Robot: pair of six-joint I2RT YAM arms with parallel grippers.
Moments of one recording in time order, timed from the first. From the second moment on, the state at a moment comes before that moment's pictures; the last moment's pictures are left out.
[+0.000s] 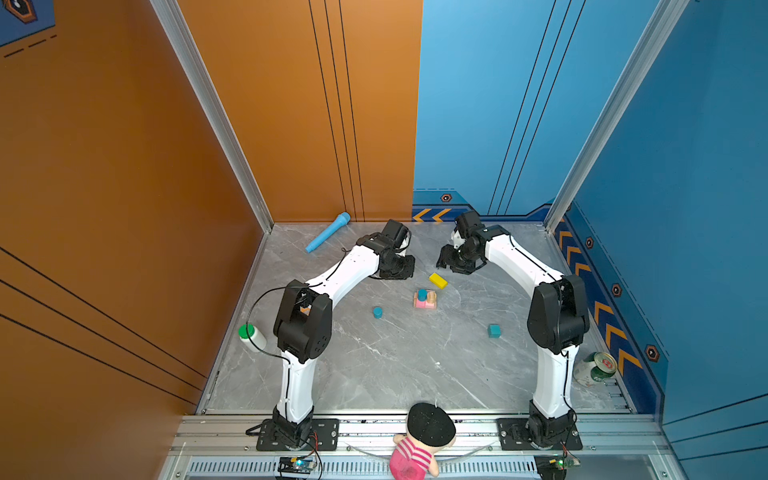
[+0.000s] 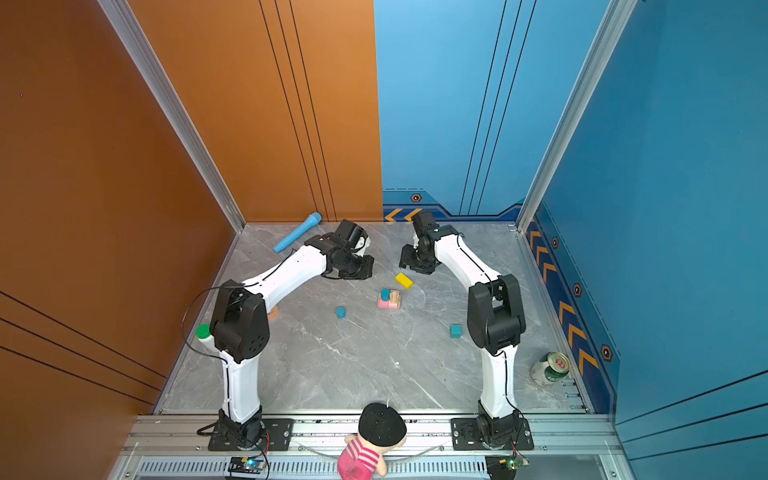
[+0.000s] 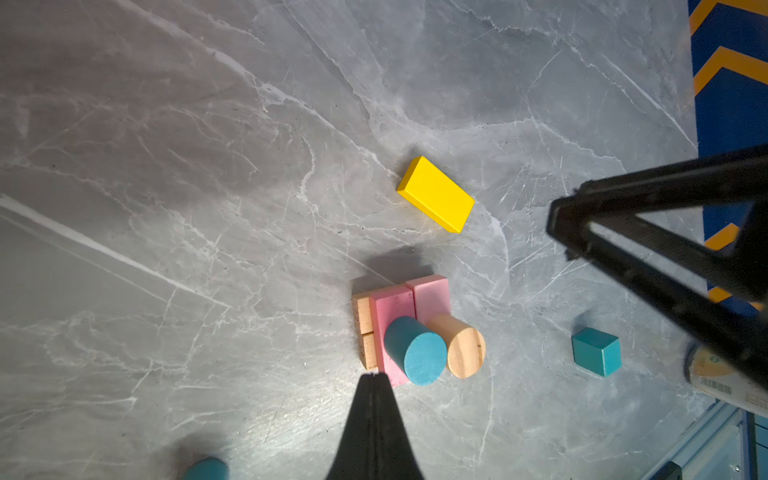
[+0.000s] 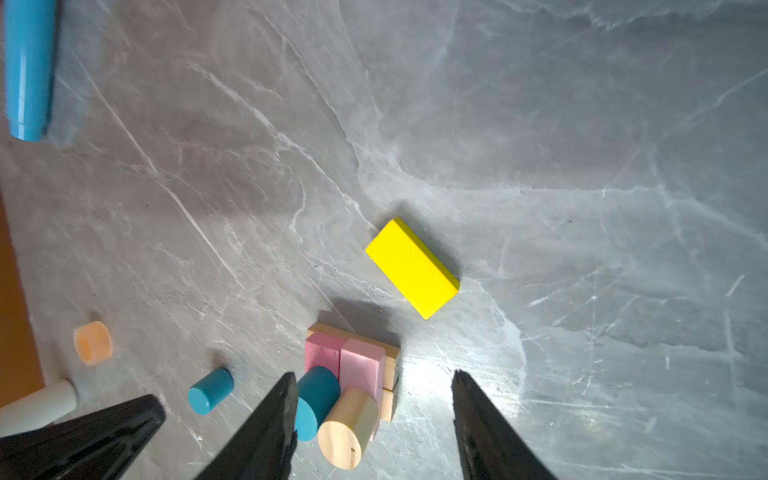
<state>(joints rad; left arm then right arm) -0.52 2.02 1.74 -0.76 0.20 -0.42 0.35 2.03 1.74 -0.87 -0.21 0.49</state>
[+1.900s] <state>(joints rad) -0.49 1.95 1.68 -0.80 0.18 -0.39 0.33 2.14 1.71 -0.77 -0.16 0.54</state>
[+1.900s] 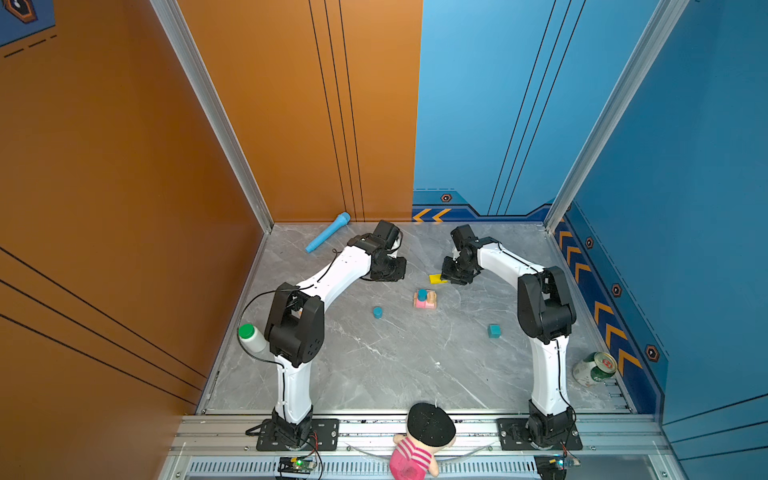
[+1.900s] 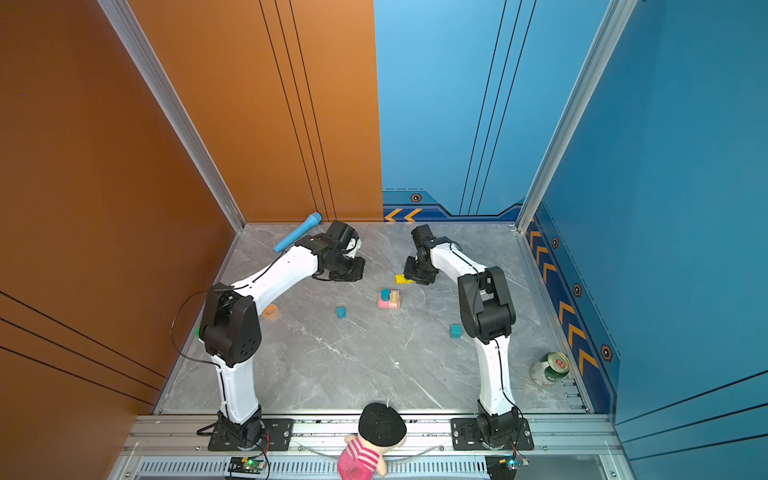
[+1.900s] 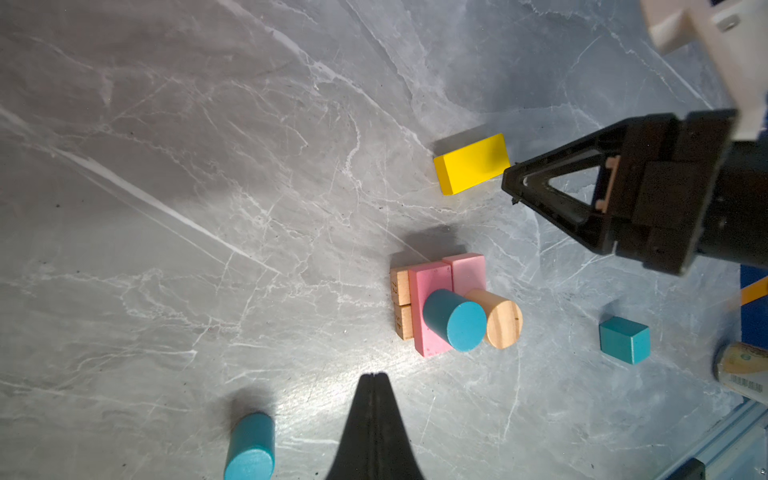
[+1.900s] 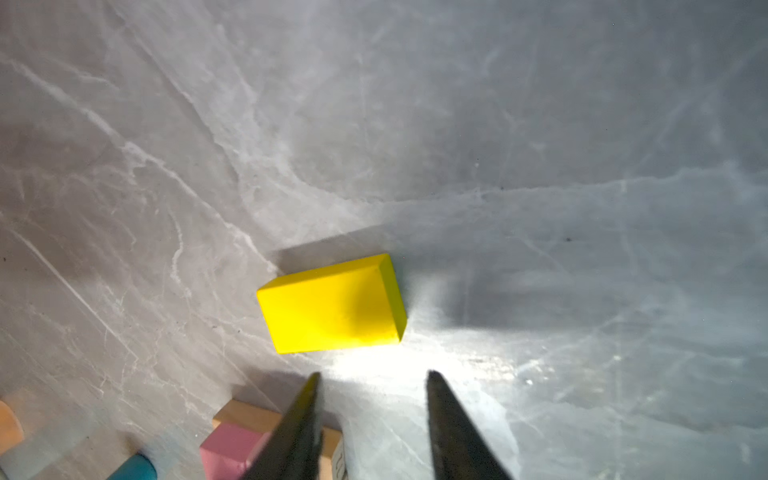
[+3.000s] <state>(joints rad) -0.47 1.94 1.67 -0.80 0.18 -0.38 0.41 2.39 2.12 -1.07 -0.04 0.28</state>
